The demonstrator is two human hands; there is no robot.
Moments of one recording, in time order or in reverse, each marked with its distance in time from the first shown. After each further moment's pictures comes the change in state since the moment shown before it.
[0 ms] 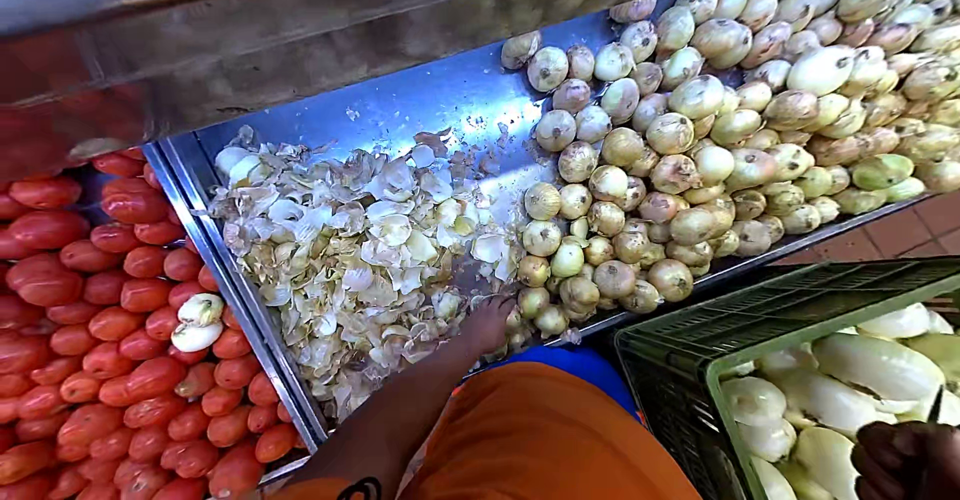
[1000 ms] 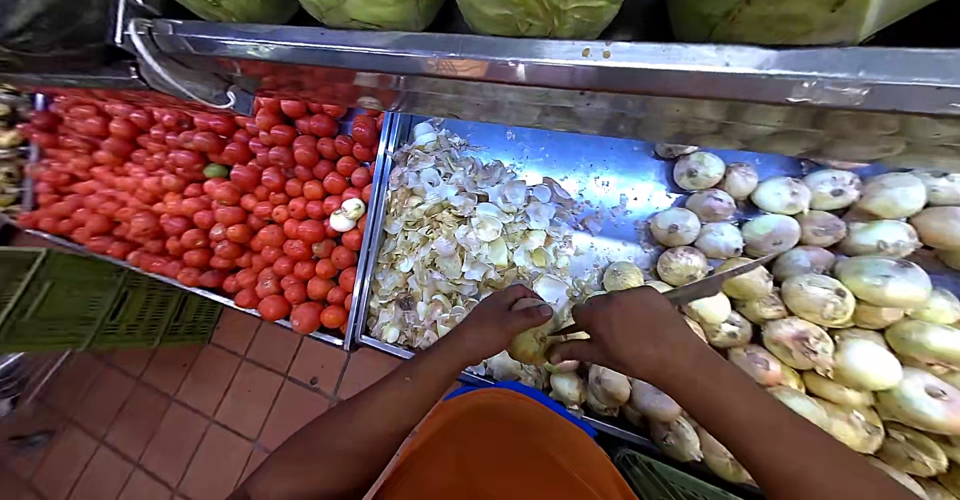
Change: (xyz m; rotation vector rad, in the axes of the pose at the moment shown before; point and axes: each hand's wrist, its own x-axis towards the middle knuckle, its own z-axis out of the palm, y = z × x) left_hand -0.181 0.129 -0.148 -1.131 0.581 -0.115; right_hand 0.148 -0.082 0.253 -1.735 -1.046 -1.520
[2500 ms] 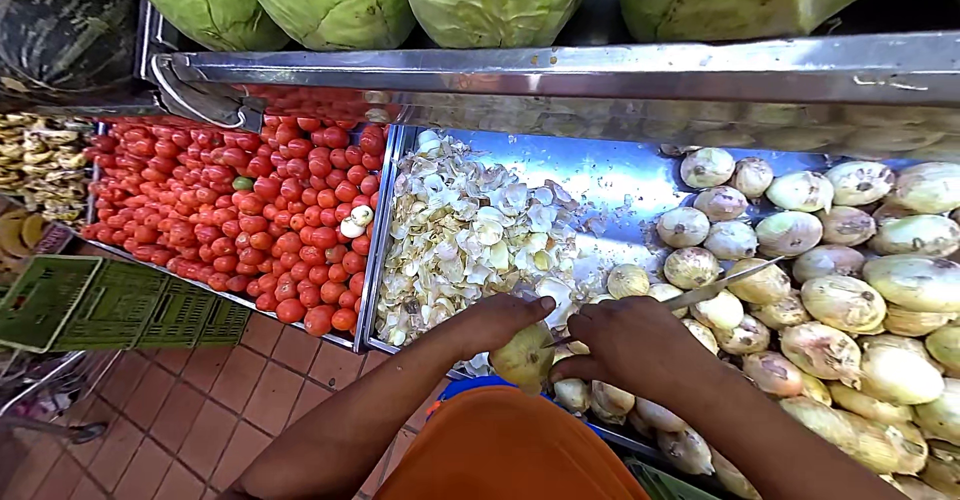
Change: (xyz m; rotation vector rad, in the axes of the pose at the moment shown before) left_hand 0.005 0.036 0.008 0.239 -0.107 -0.192; right_hand -0.018 0.012 0.008 0.018 0.168 -0.136
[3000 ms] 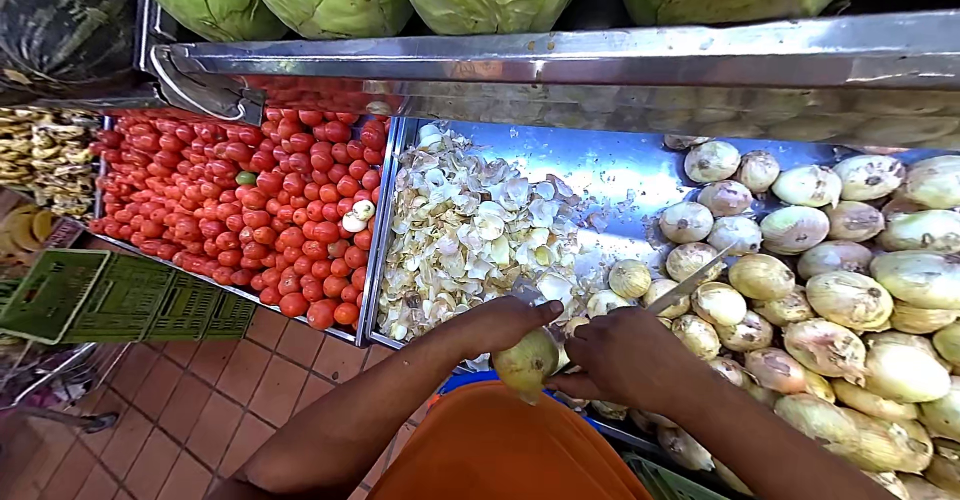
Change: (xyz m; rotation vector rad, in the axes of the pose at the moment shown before) left_hand 0.000 0.009 0.010 0.085 -0.035 -0.113; right_hand -0.010 -0.003 0.030 0.017 0.209 -0.189
